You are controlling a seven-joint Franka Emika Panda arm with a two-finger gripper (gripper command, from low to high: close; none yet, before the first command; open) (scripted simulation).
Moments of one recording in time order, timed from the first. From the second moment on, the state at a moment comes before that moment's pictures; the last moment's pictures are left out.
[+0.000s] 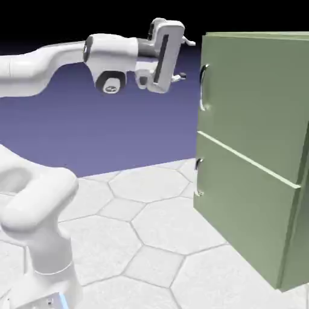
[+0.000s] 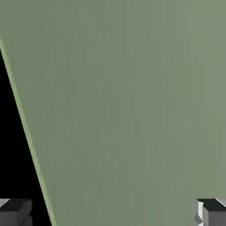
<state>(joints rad) -0.70 -1.04 0.80 -2.41 1.42 2.98 2.08</state>
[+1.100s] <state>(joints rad) -1.19 -1.47 1.21 -2.23 2.34 2.71 2.90</state>
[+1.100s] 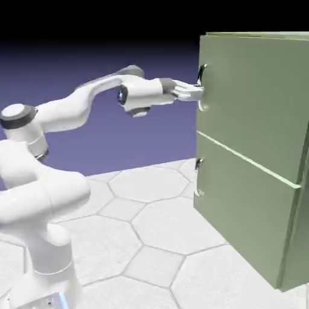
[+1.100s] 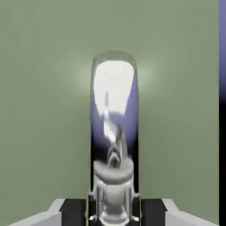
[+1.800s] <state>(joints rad) -0.76 -1.68 0.71 -2.93 2.18 1.98 2.65</state>
